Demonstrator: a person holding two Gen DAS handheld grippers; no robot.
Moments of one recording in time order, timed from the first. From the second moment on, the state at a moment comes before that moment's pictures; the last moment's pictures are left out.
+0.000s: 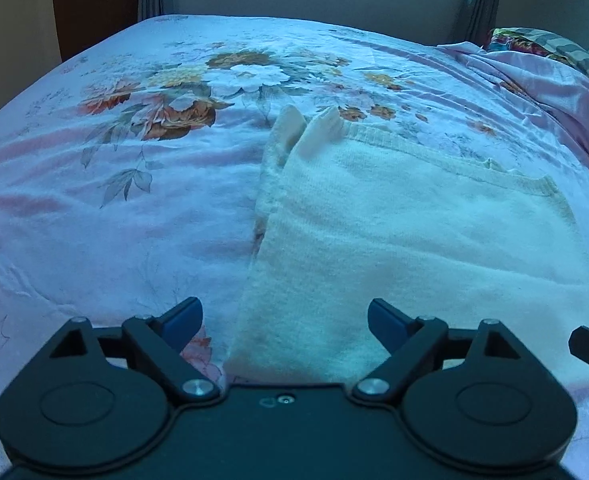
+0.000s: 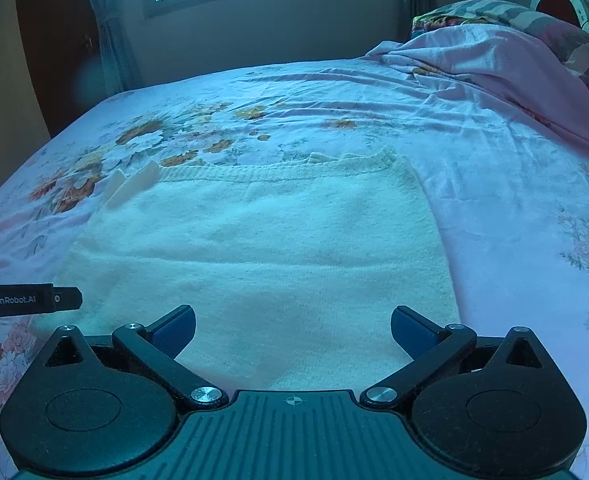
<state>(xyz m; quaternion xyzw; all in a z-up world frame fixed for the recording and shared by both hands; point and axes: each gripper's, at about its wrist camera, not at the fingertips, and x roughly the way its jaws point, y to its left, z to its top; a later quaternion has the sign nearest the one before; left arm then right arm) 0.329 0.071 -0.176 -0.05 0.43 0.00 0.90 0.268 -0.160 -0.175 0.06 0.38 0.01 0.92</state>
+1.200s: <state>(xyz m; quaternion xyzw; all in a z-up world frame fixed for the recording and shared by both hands) 0.410 0.120 -0.220 -0.22 0.43 -0.14 0.86 0.344 -0.149 -0.204 0.07 0.39 0.04 0.92</state>
